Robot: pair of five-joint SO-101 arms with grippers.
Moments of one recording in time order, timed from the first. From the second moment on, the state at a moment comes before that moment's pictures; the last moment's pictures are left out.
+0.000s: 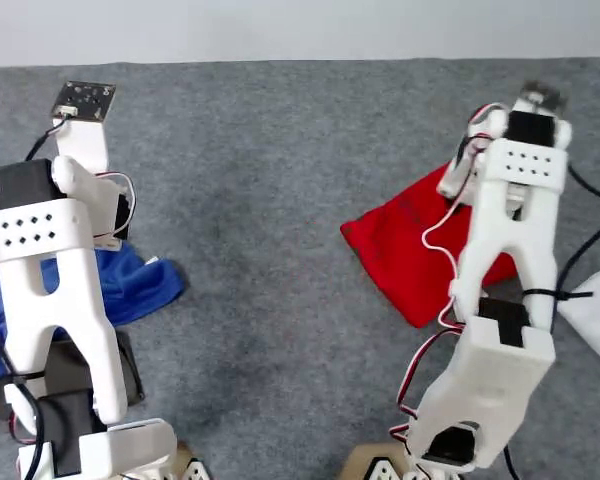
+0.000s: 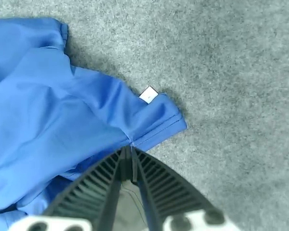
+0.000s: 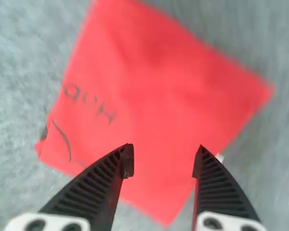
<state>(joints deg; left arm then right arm) -15.2 -7.2 -4.4 99.5 -7.3 7.6 24.4 -31.5 97.1 -25.3</state>
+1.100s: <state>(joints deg) -15.2 -7.2 -4.4 99.5 -7.3 5.5 40.6 -19.9 78.3 -43.1</state>
